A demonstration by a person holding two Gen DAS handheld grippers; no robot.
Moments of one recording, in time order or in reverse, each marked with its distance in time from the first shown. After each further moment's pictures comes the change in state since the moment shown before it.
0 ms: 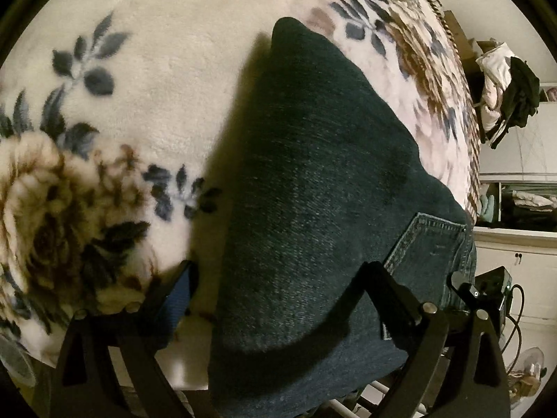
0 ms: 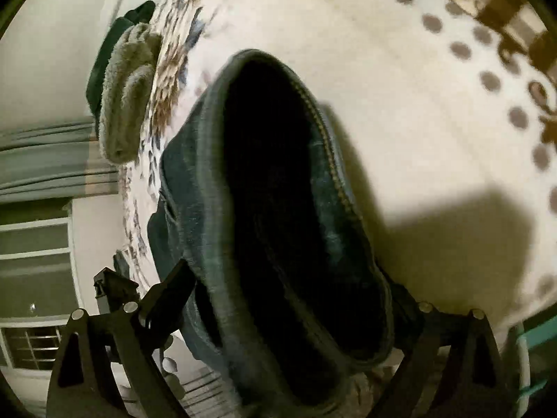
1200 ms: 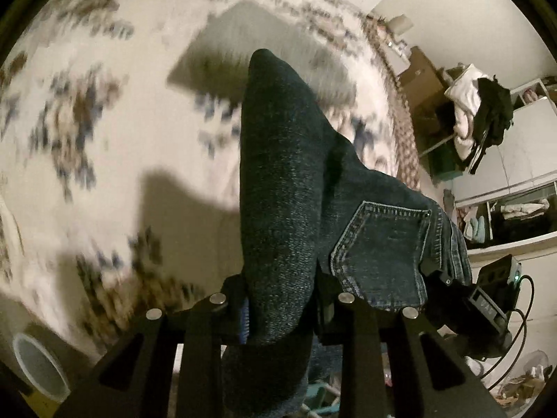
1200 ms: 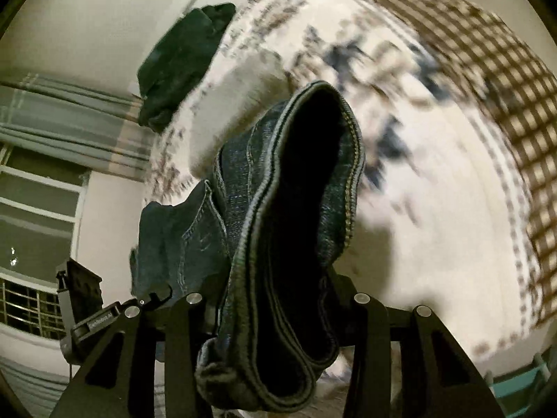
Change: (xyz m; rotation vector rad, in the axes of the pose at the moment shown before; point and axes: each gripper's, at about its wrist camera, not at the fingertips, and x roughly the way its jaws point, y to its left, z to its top) left arm -0.196 -0.094 0.074 0.100 -0.233 0.016; right arm -0.078 0.253 0.058 -0.251 -0.161 -0.011
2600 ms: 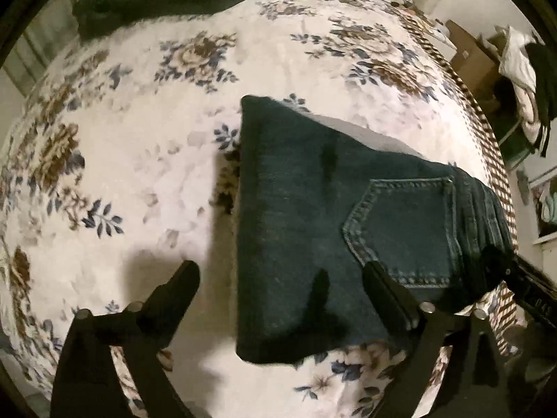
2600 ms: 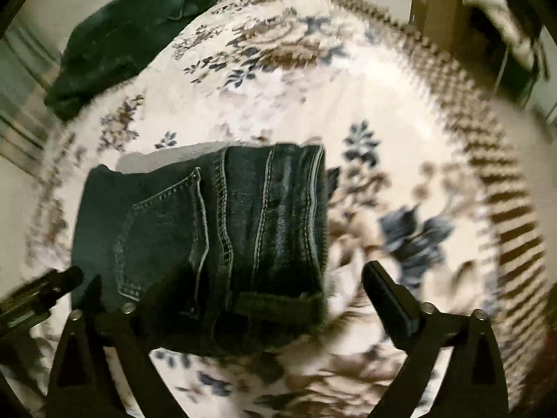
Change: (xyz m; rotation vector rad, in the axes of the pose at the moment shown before) left arm 0.102 0.027 0.283 0.240 -0.011 0.347; right arm 0.235 0.138 0.248 -0.272 -0.044 -0.622
